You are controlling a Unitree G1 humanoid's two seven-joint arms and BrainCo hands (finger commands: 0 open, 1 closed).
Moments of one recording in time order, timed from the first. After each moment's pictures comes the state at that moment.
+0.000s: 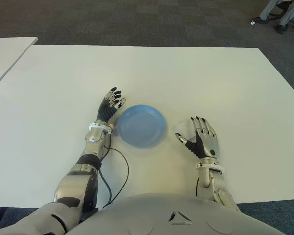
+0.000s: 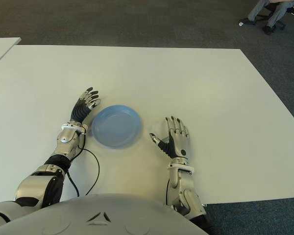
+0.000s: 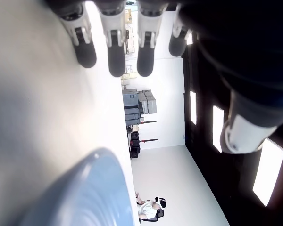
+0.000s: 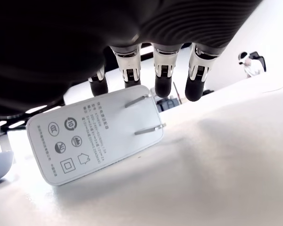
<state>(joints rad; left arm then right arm) -0.29 0.11 0.10 1.03 -0.01 -0.63 -0.14 0.35 -0.25 0.33 -0.08 -1.00 0.25 -0.43</state>
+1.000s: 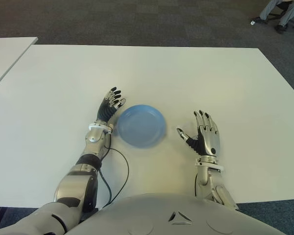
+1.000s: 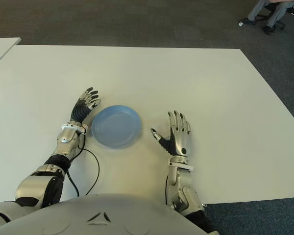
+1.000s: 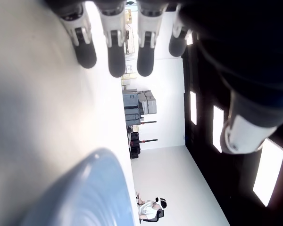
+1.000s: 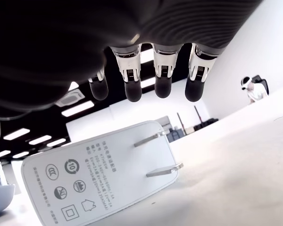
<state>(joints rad) -0.29 0.12 0.10 1.03 -0.01 -0.63 -0.13 0.31 -0.23 0.33 -0.02 -0.98 0.19 -0.59</state>
